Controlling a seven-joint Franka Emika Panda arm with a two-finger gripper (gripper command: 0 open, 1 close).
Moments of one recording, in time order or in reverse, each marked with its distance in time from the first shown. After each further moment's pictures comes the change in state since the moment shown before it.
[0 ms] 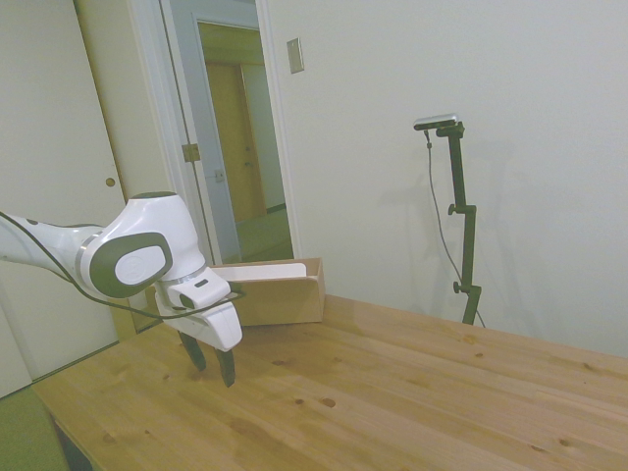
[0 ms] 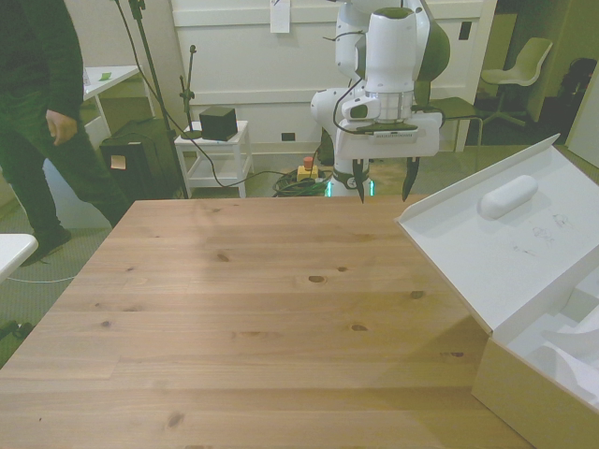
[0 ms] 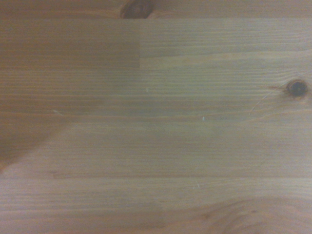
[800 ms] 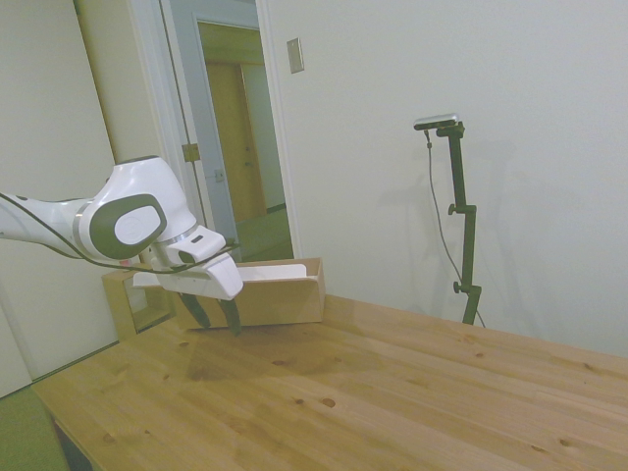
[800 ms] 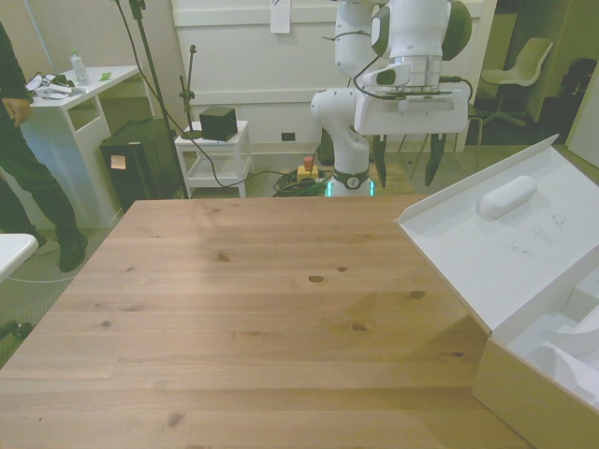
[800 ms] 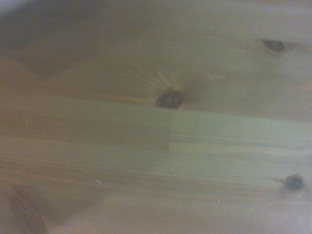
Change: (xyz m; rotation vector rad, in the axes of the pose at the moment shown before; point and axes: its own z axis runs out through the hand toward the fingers) arm 0.001 -0.060 -0.060 0.088 0.139 -0.126
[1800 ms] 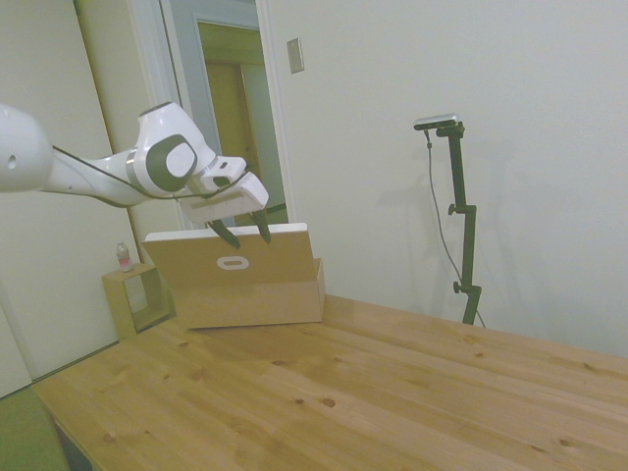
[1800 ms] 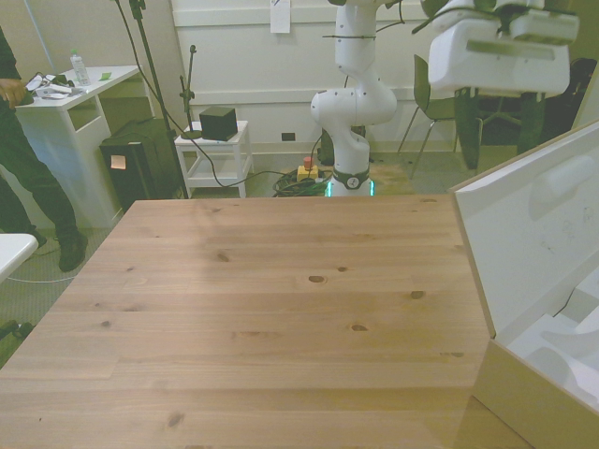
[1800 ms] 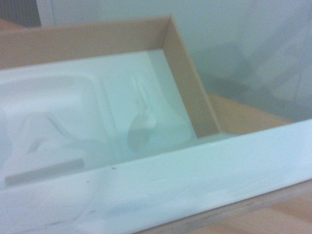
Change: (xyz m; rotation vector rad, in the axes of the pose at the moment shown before) arm 0.079 -0.156 -0.083 0.148 0.205 -0.213
